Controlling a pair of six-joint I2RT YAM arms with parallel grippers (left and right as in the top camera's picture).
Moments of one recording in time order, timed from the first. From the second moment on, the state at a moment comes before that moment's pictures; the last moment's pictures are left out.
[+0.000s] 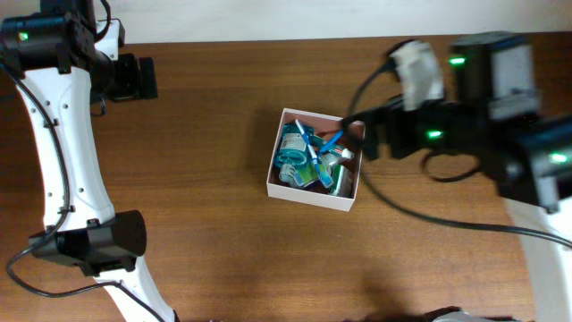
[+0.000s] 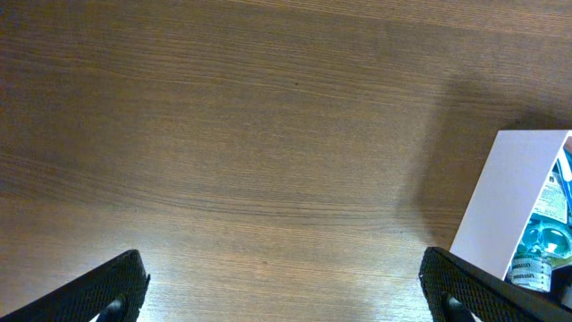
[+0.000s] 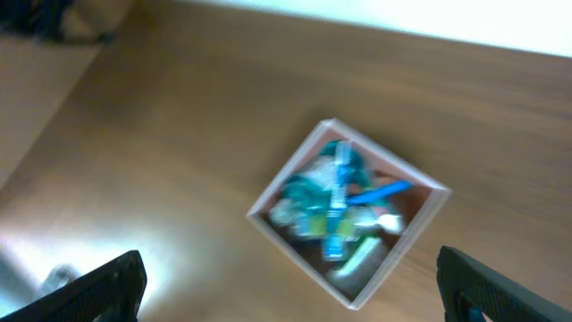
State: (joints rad) left arm 0.11 2.08 2.56 -1.69 0.02 0.00; right arm 0.21 1.42 1.96 -1.30 -0.38 0.03
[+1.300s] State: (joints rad) left arm 0.11 2.08 2.57 -1.69 0.02 -0.01; right arm -0.22 0.02 0.26 -0.81 -0.37 -0.15
